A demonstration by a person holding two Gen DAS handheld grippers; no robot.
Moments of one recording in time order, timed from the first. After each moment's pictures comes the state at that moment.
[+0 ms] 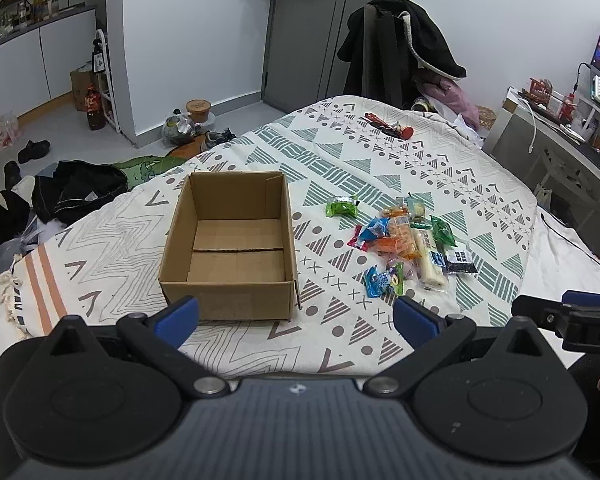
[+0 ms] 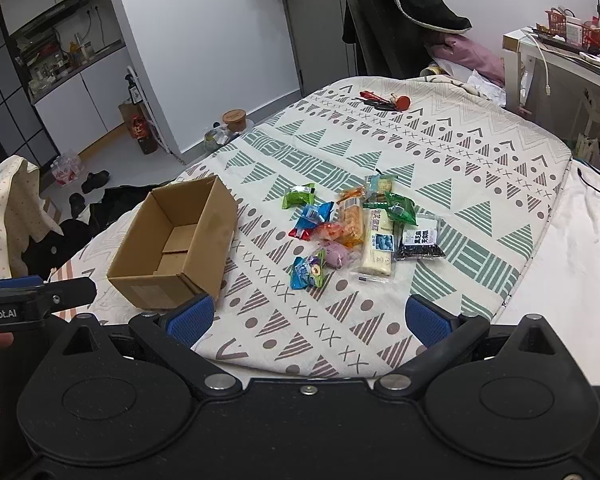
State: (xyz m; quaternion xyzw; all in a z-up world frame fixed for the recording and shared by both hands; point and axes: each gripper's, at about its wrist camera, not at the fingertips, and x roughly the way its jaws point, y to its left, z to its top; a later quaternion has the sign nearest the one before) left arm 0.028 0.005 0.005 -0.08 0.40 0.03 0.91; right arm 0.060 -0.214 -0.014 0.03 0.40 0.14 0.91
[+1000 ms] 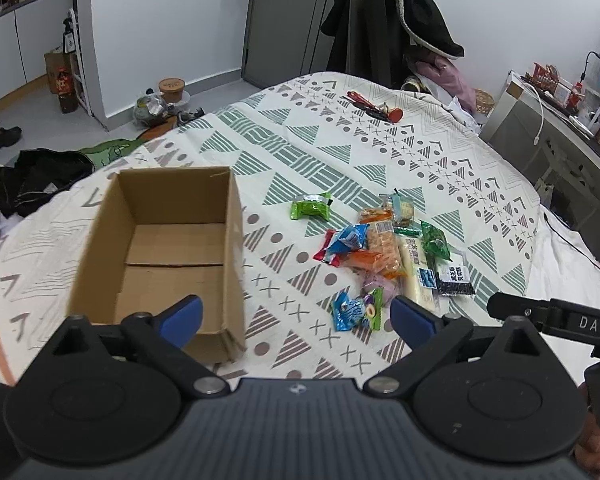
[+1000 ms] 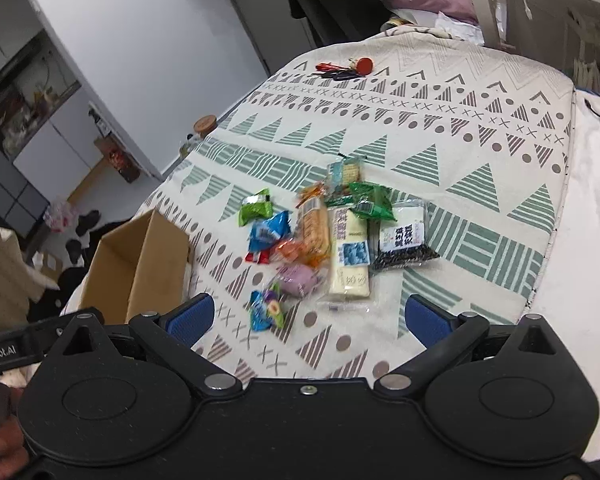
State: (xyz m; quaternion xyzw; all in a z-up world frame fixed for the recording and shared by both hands) left arm 0.127 -0.034 -0.041 -0.09 0.43 0.01 0.90; right arm 0.157 -0.269 -0.077 0.13 0.43 0.12 0.88
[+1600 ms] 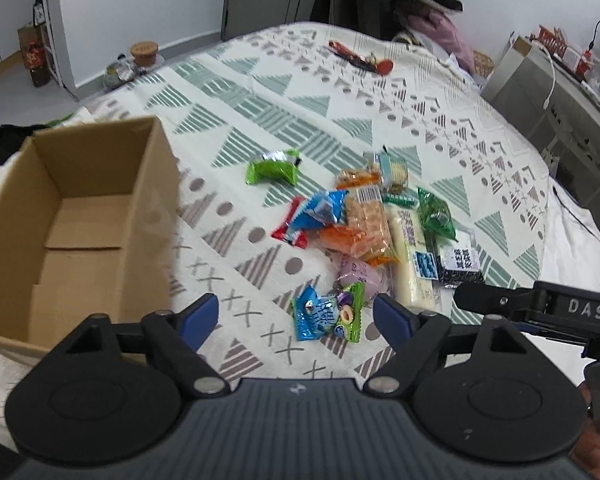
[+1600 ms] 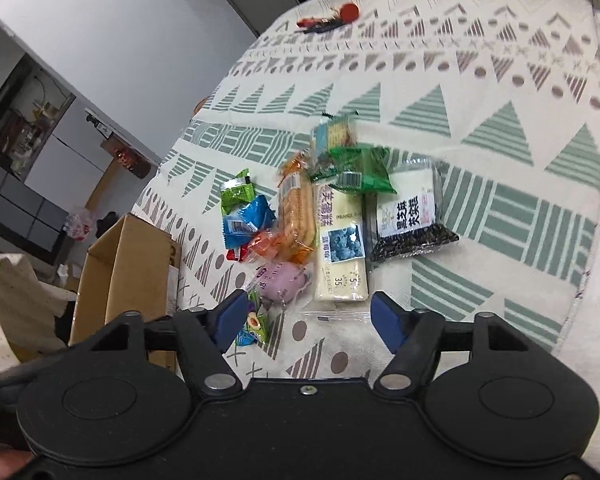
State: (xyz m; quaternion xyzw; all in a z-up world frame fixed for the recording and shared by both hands) left arm 0.193 -0.074 -0.115 -0.10 0.48 -0.01 0.87; right arm 0.214 -0.292 -0.140 0.21 0.48 0.15 0.84
